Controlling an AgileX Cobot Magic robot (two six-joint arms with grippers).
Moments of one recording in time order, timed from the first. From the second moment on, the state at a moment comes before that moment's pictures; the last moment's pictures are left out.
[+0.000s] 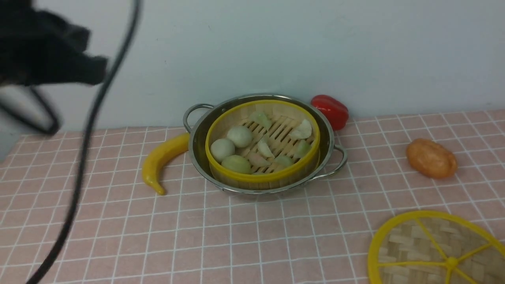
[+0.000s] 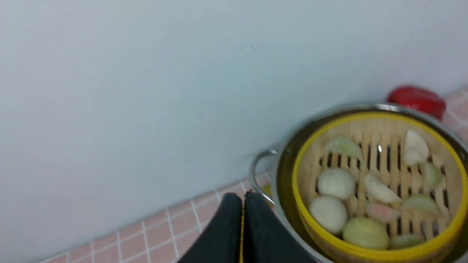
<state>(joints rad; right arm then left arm) 0.06 0.00 0.01 0.08 0.34 0.05 -0.24 0.95 -1.03 0.22 0.51 -0.01</state>
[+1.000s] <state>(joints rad) 0.06 0.00 0.01 0.08 0.34 0.05 0.16 0.00 0.01 0.04 0.37 0.00</state>
